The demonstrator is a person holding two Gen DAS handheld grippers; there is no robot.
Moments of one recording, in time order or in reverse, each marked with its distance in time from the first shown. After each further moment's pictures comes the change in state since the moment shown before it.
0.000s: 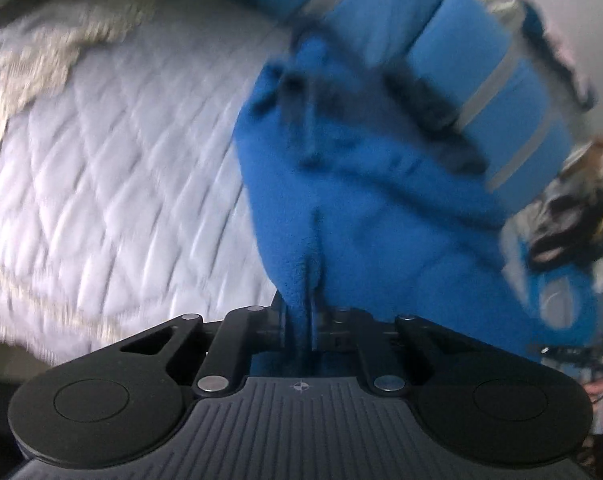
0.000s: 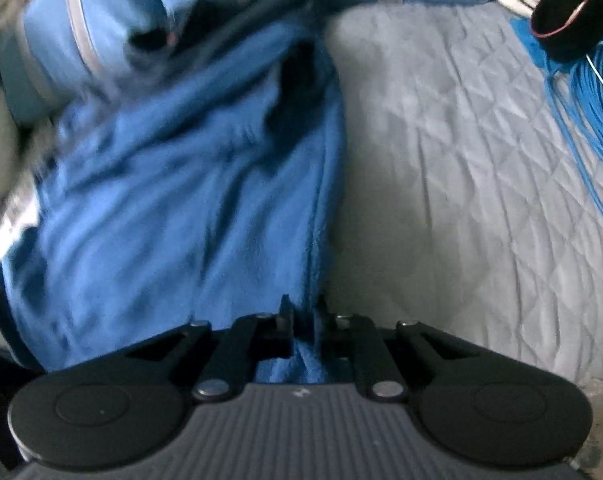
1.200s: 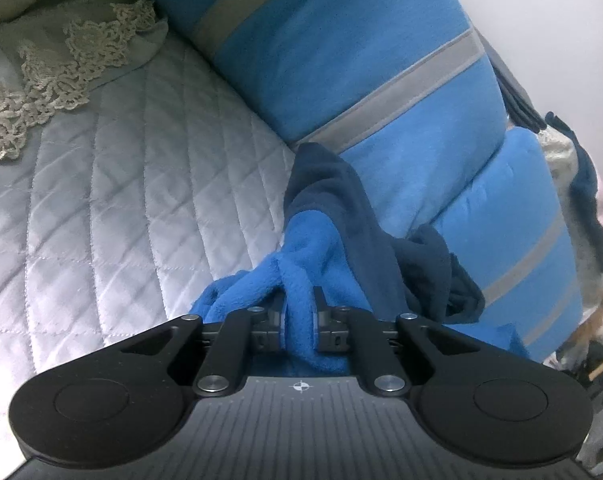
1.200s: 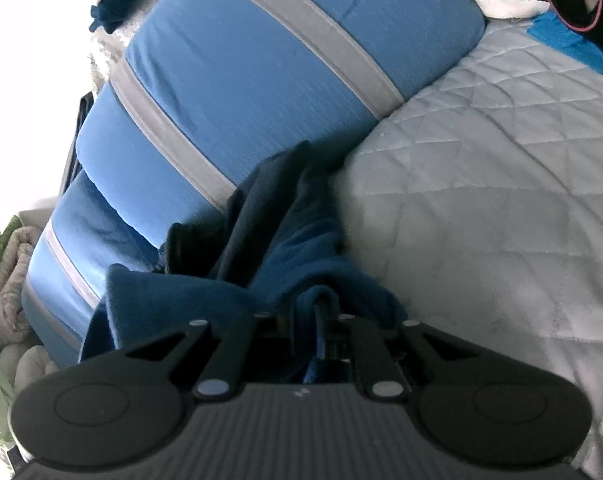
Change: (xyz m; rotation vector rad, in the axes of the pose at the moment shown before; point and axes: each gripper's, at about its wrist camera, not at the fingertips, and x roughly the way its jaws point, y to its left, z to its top) left arm 0.126 0.019 0.154 -0.230 -0.217 -0.020; right arm 0.115 -0.035 0.138 0.433 -0.440 0.263
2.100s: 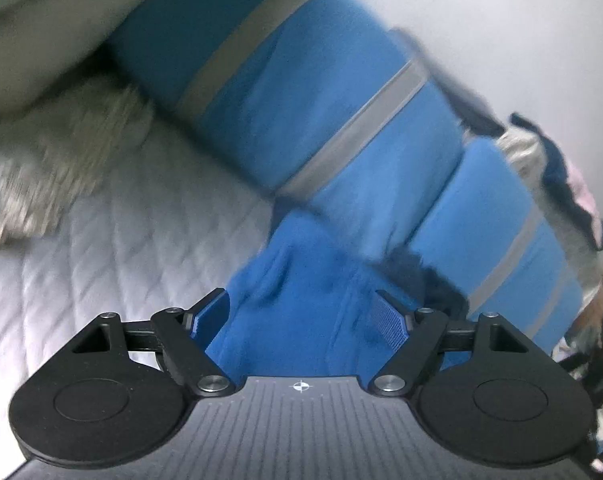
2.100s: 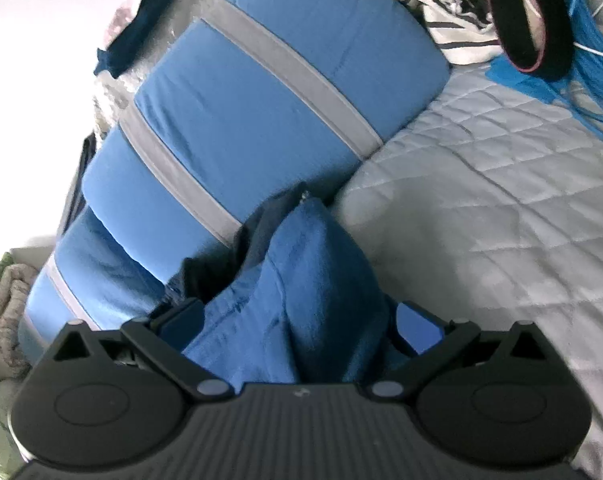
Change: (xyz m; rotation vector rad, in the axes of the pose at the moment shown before) left arm -0.064 -0.030 -0.019 0.101 -0.093 0.038; right arm -0.055 0.031 -0.023 0.049 -0.141 -0.089
